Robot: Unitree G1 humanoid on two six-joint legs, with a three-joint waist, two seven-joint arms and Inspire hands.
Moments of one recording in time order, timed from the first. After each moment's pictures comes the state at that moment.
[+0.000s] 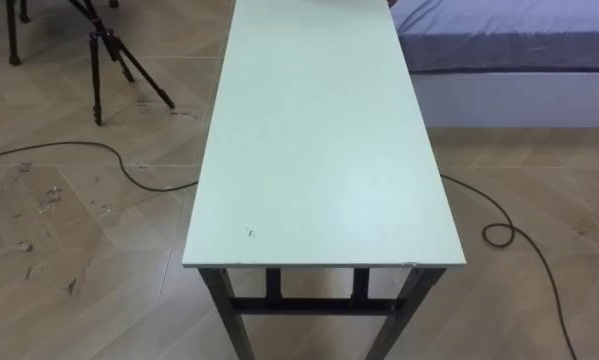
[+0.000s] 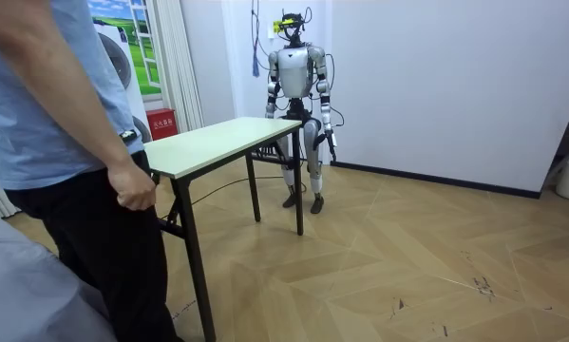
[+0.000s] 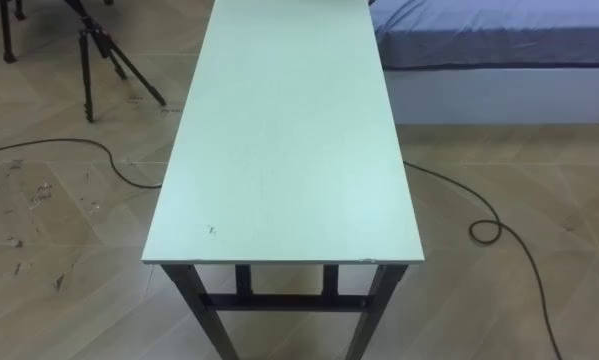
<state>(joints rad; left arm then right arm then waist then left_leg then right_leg) 0.18 0.14 0.01 1.14 -0.27 -0.07 0.15 0.11 -0.18 0.06 1.27 0.71 -0.02 0.22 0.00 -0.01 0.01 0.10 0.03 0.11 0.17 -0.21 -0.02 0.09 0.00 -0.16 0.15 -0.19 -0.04</state>
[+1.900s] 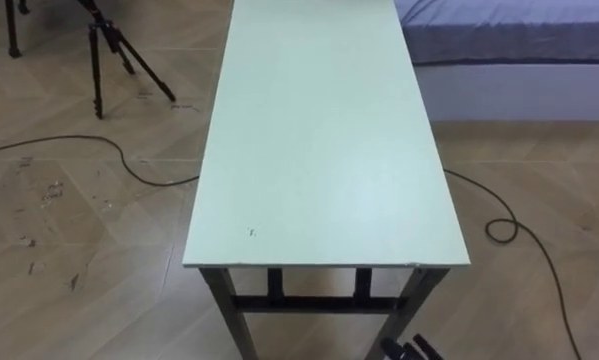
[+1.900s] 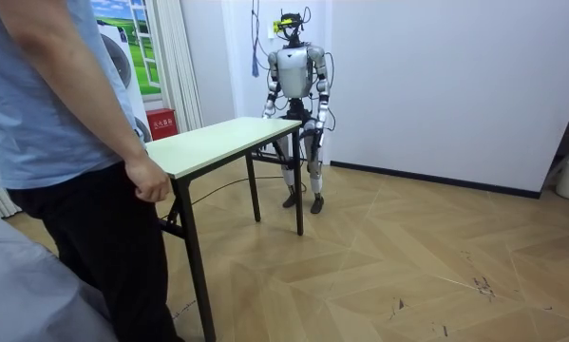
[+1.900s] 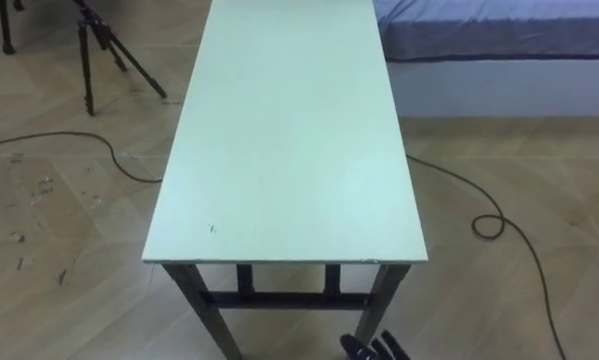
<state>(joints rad) 0.24 0.16 -0.15 0.82 -0.80 -0.04 -0.17 0.26 -0.19 0.07 0.75 0.91 -0.01 0.37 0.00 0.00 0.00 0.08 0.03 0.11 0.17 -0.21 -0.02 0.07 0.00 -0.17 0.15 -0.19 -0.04</state>
